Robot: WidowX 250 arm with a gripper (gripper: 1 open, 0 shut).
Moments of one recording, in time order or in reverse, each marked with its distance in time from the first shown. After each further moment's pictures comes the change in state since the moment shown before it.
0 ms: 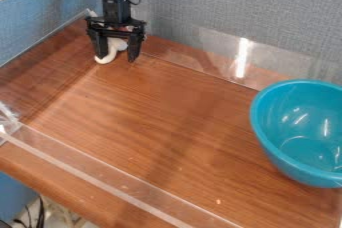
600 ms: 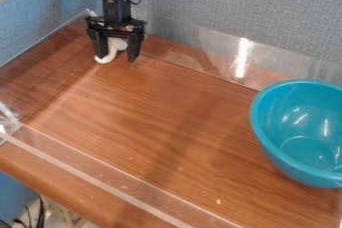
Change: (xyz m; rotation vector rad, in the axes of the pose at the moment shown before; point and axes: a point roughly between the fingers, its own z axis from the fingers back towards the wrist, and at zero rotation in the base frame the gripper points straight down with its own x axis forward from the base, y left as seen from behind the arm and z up) arm 0.001 0.000 0.000 -0.003 0.009 0.000
